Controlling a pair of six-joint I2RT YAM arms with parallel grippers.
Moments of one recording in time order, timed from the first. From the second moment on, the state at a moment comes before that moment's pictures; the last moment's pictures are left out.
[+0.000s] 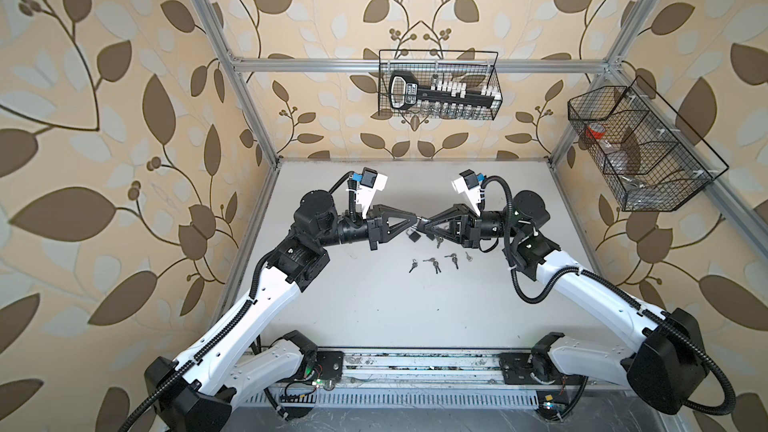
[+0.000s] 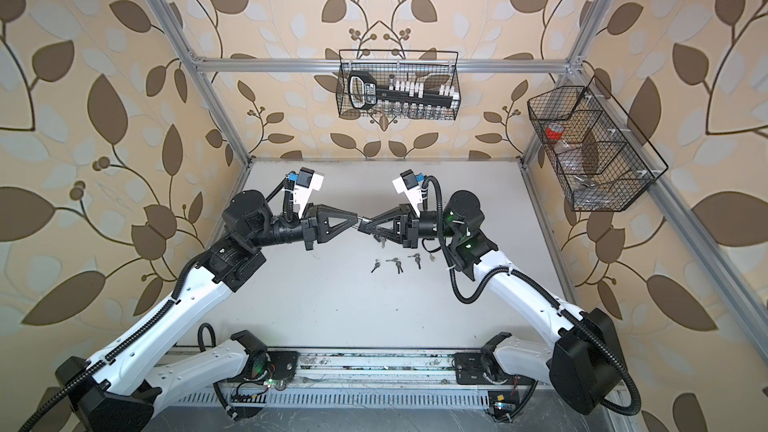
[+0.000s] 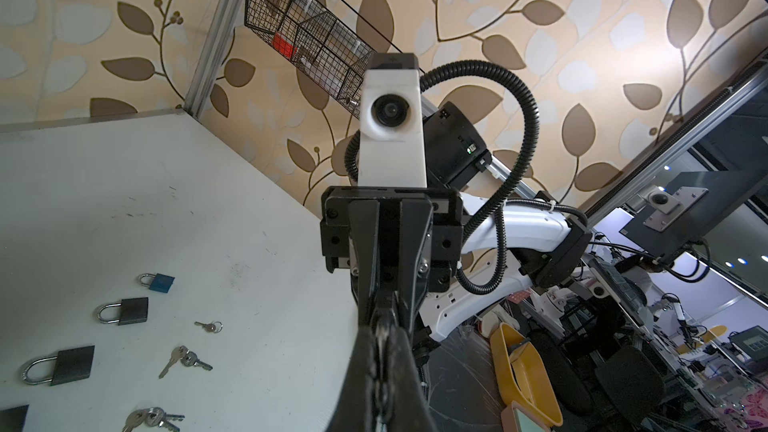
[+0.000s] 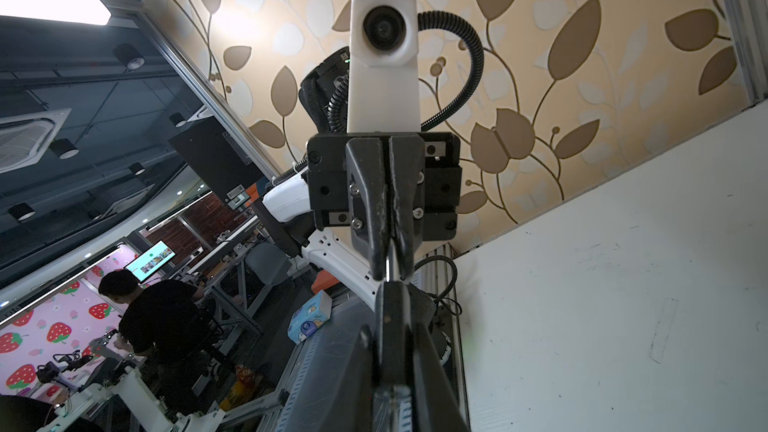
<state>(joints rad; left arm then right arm) -0.54 1.00 0.98 0.03 0.83 -0.60 0.53 1.22 0.89 0.56 -1.04 0.79</state>
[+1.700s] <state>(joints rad) -0.67 1.03 1.10 -0.46 0.30 -0.49 0.67 0.94 0.56 0.36 -0.23 -0.08</state>
